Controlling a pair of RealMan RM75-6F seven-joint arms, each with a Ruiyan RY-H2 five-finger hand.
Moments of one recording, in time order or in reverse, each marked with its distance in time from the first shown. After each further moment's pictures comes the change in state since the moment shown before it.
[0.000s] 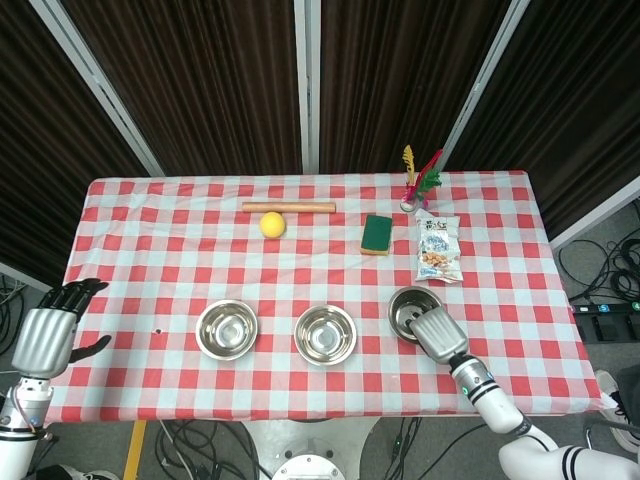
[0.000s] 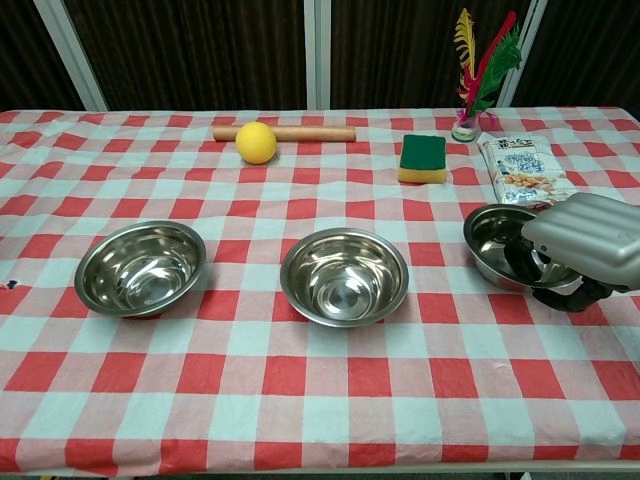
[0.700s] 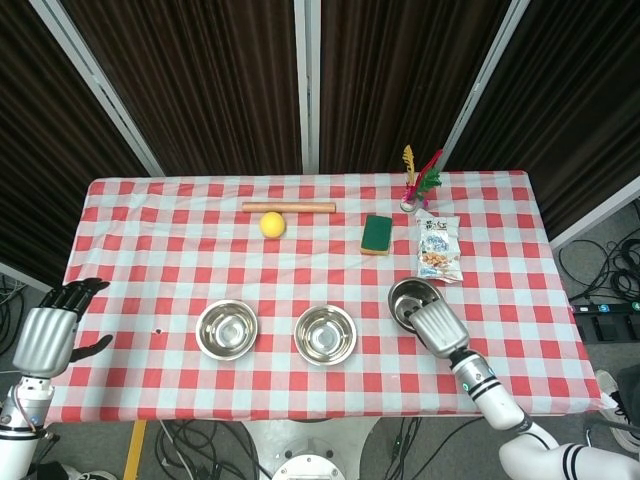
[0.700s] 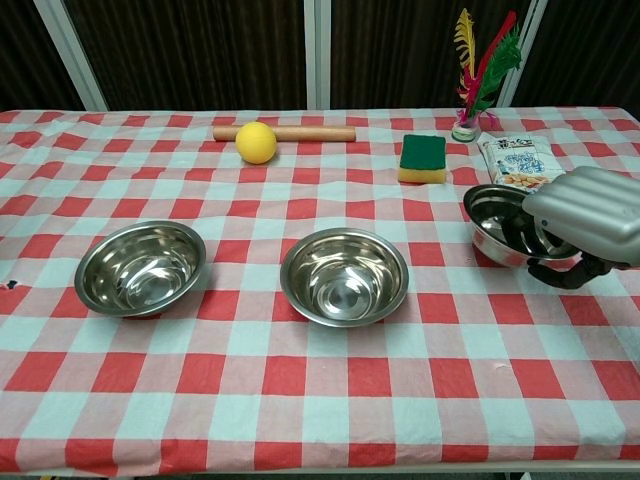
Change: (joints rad) left arm -0.003 0.000 -0.002 -0.004 -0.005 -0.005 -0.017; right arm 0.010 0.011 0.012 -0.013 -0.036 0.069 0.020
